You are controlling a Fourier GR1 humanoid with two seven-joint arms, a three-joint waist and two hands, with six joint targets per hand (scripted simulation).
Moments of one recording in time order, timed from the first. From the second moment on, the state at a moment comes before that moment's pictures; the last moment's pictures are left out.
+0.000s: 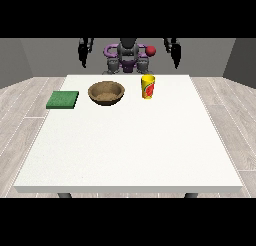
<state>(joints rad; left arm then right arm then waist) -0.01 0.12 0.00 -1.57 0.05 0.02 -0.01 0.00 -0.09 0.01 -1.59 0.01 0.03 -0.01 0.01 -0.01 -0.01</state>
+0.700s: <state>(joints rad) -0.06 0.12 0.06 -1.76 0.16 0.02 0.15 0.01 -0.23 -0.19 -1.69 -0.21 0.17 0.10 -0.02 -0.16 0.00</state>
